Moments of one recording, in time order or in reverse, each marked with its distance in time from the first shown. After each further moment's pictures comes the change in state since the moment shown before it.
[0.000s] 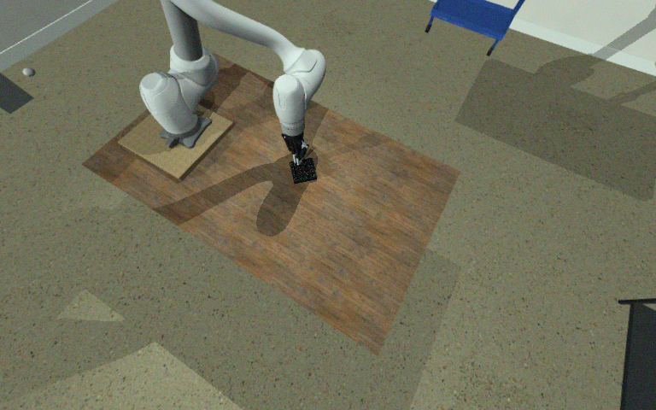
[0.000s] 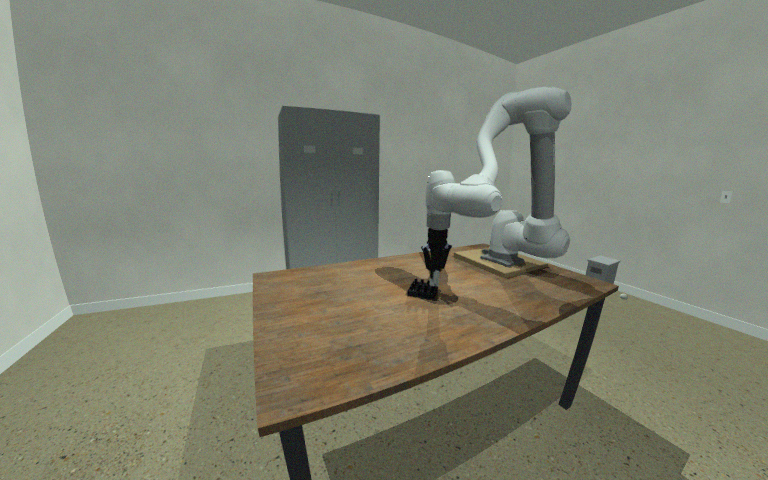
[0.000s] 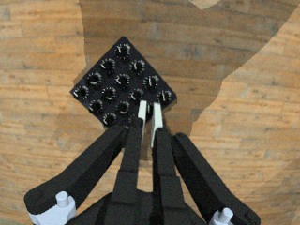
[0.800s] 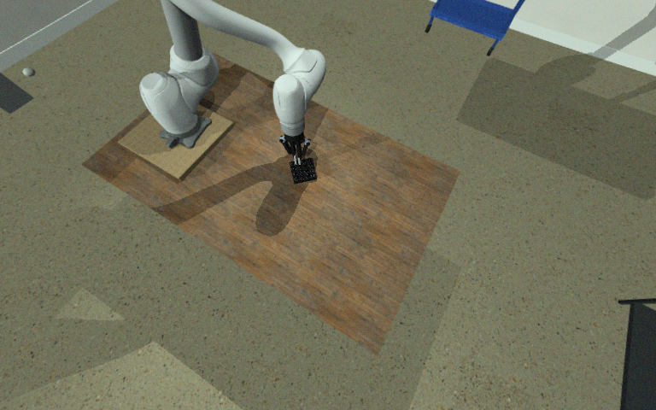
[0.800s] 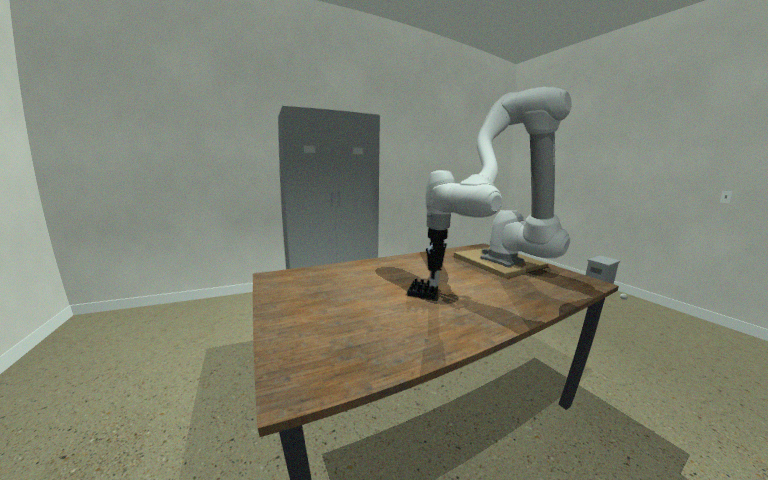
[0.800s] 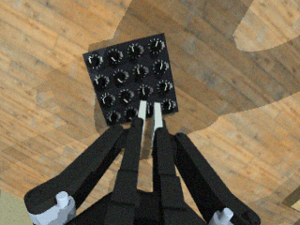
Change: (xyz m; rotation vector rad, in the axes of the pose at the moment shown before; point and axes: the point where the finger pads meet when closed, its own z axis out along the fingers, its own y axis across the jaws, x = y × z) arm 0.000 0.000 0.000 0.000 -0.001 -0.502
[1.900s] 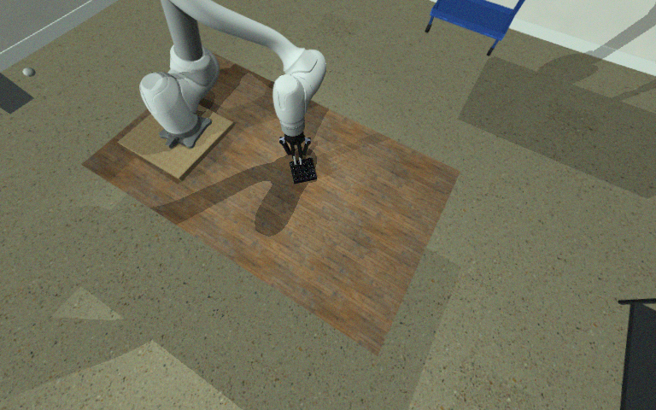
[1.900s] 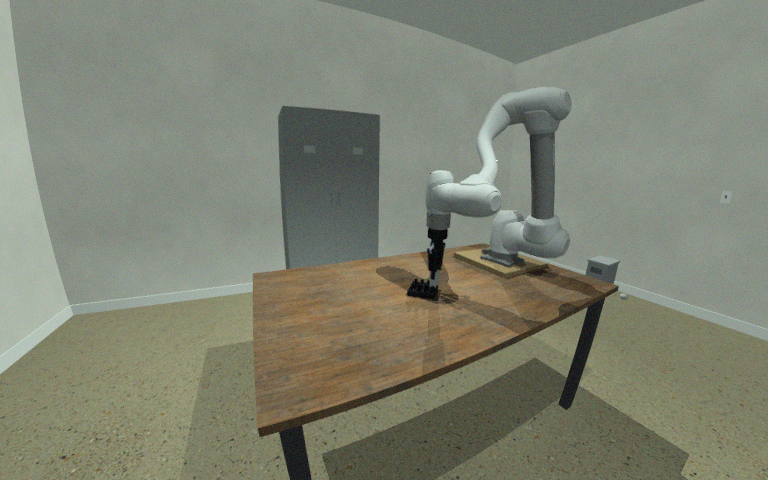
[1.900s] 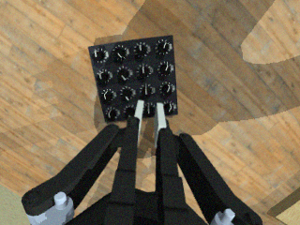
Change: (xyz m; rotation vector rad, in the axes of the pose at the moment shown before) arm 0.000 0.000 0.000 0.000 -0.002 -0.108
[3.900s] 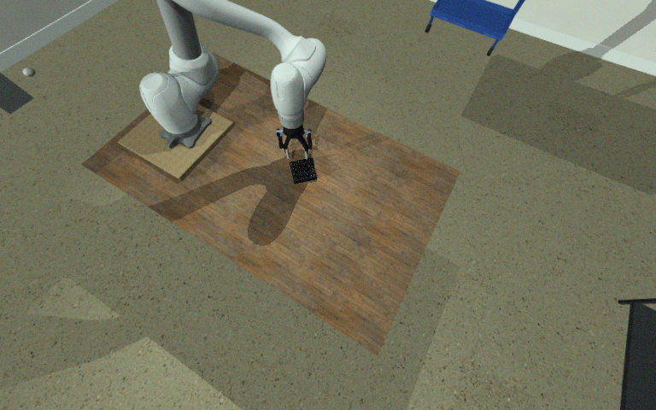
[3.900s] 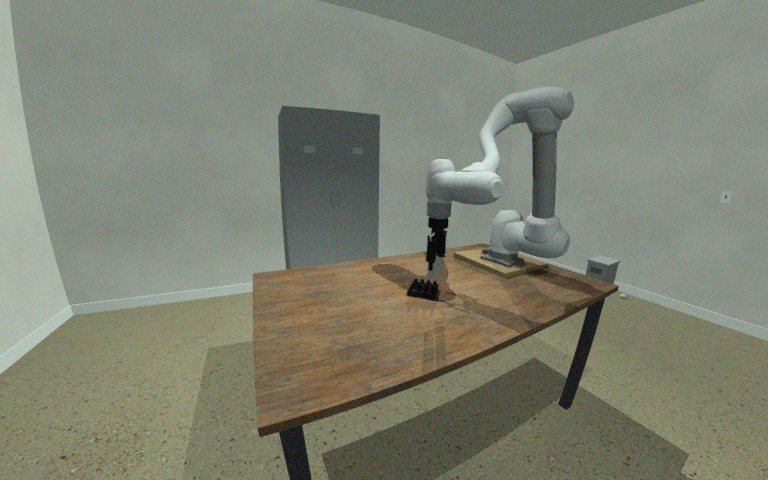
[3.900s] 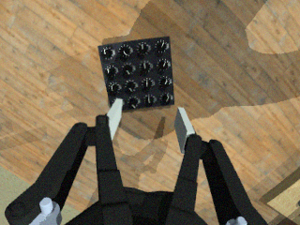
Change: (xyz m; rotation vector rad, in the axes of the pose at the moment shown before) arm 0.000 0.000 -0.041 0.000 0.000 0.000
